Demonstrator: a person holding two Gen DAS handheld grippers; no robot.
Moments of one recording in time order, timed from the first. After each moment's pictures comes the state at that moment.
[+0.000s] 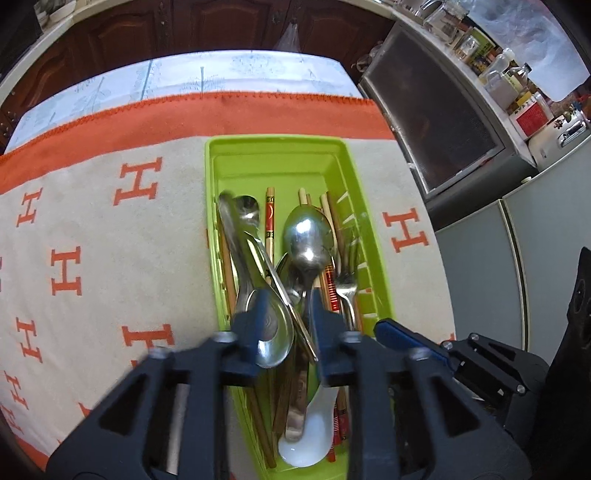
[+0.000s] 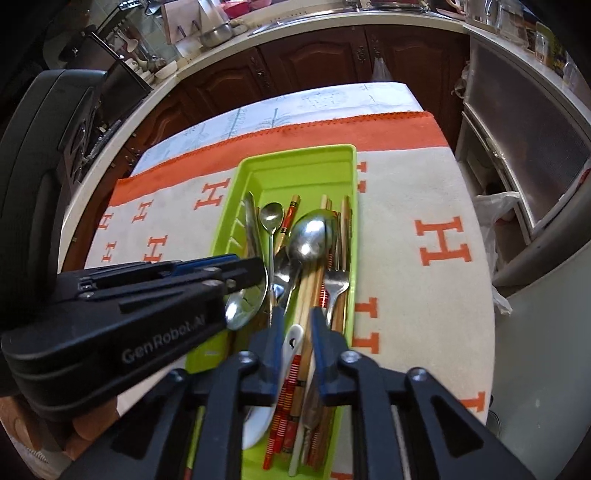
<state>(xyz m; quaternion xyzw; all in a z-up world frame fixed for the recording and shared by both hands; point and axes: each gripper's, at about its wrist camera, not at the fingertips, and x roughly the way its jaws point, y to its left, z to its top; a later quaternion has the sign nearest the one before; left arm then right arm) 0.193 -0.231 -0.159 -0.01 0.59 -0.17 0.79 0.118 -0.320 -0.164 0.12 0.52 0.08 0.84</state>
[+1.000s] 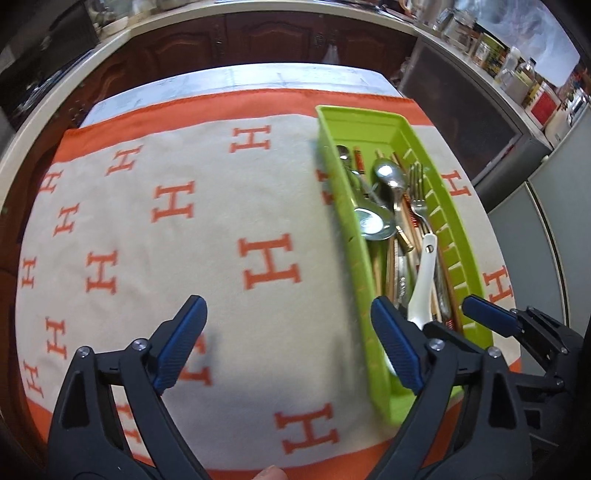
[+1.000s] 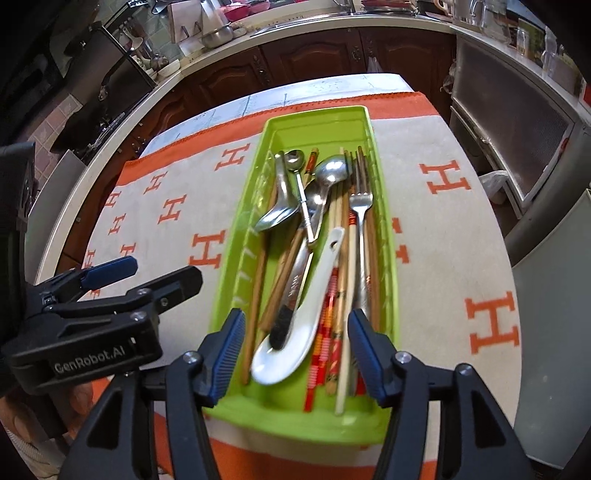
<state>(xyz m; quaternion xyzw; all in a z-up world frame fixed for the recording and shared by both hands) 0.101 -0.125 -0.148 0.03 0.54 -0.11 0.83 0.047 -0.278 -0.170 0.12 0.51 0.05 0.85</state>
